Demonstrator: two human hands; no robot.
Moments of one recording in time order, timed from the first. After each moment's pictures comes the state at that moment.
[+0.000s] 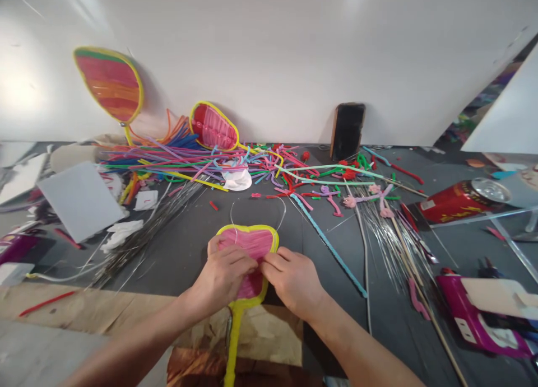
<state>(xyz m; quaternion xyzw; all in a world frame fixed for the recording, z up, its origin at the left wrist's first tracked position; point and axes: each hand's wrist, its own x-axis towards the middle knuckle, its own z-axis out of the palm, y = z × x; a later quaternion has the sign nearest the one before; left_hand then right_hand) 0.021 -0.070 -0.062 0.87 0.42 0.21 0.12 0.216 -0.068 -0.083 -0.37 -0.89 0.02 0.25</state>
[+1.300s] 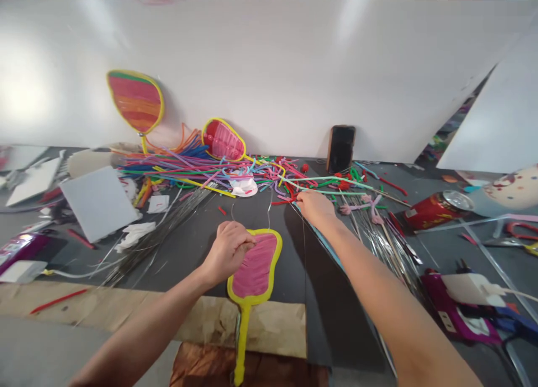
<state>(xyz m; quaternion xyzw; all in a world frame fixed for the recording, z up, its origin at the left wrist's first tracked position) 0.009 -0.040 -0.056 0.81 0.47 0.30 0.17 0.251 0.068 -0.057 -0.63 -0.77 0.08 0.03</state>
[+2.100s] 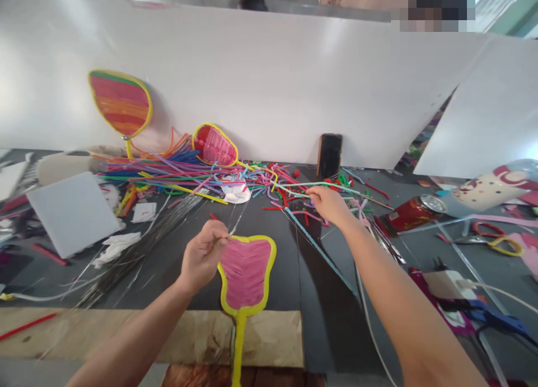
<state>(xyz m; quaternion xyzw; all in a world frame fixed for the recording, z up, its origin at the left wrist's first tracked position) -0.008 -0.033 -0.052 0.68 0.43 0.52 0.29 0.300 0.077 -0.038 -0.67 -0.72 0.13 0.14</state>
